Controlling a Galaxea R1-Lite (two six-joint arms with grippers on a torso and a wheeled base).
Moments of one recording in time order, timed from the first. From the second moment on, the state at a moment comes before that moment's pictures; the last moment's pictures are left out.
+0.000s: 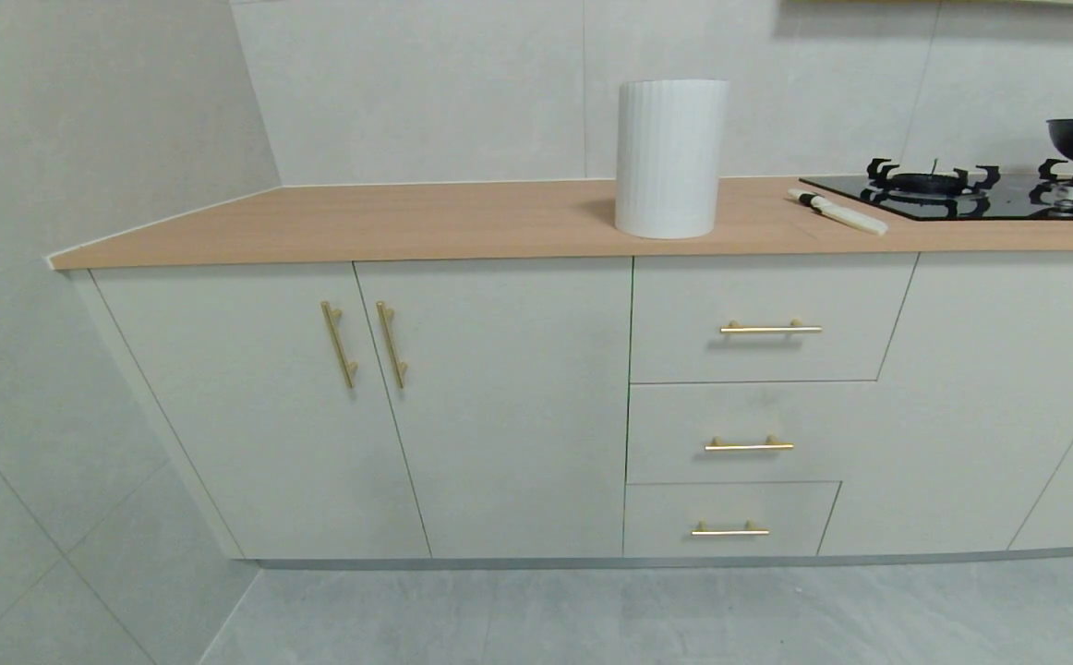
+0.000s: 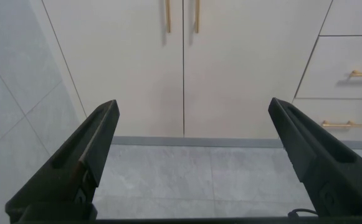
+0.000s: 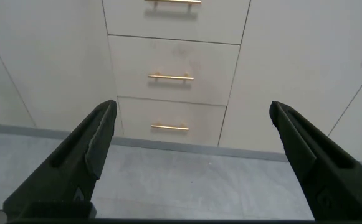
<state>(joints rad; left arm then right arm) 0.01 0.00 0.00 0.00 0.02 0.00 0.00 0.00 0.00 0.00 0.07 -0.06</state>
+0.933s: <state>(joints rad) 0.01 0.00 0.00 0.00 0.02 0.00 0.00 0.00 0.00 0.00 0.07 0.00</state>
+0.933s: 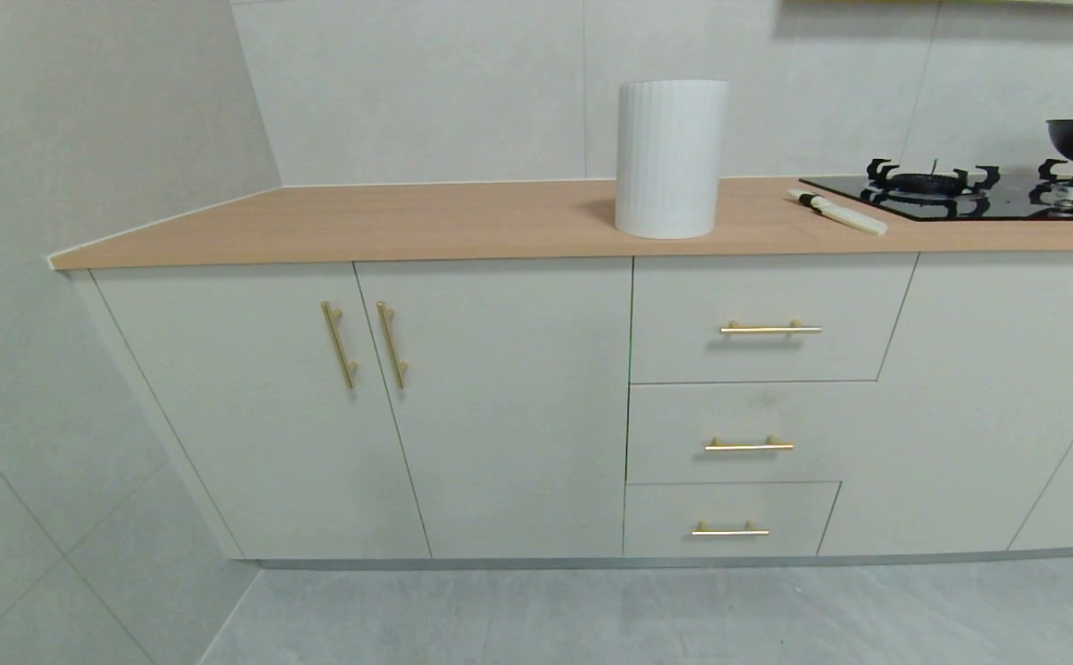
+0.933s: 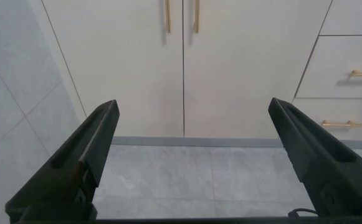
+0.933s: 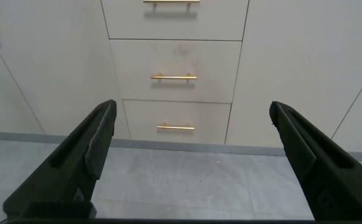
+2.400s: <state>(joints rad) 0.01 0.00 0.00 0.00 0.02 0.00 0.00 0.00 0.00 0.00 0.07 0.00</state>
